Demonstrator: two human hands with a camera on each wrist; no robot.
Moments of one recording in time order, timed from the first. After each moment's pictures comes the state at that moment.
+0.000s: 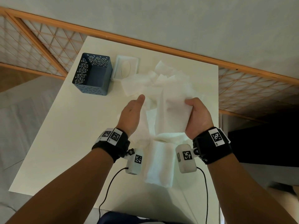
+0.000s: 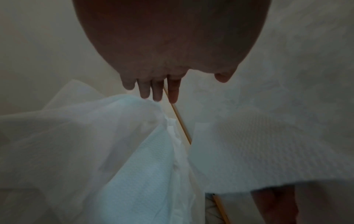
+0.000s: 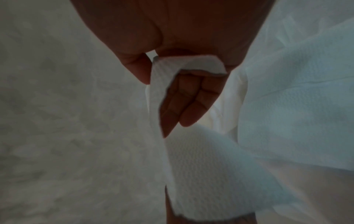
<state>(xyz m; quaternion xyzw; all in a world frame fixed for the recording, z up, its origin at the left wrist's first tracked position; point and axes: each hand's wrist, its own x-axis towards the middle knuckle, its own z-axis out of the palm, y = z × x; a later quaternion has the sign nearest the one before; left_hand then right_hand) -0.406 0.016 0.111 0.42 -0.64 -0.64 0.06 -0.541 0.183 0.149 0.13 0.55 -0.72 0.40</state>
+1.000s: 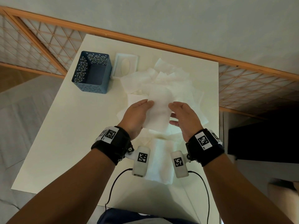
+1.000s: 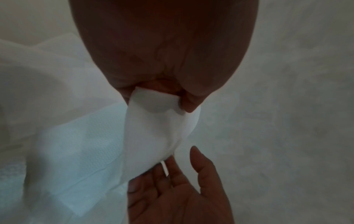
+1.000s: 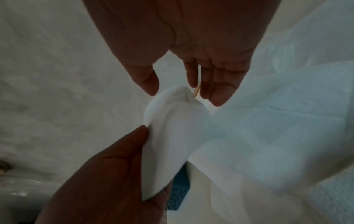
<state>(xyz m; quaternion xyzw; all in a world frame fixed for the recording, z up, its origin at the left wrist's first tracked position) -0.411 0.036 0.126 0.37 -0.46 -0.80 0.04 -0.519 0.181 0.122 0.00 0.73 -0.58 0.36</state>
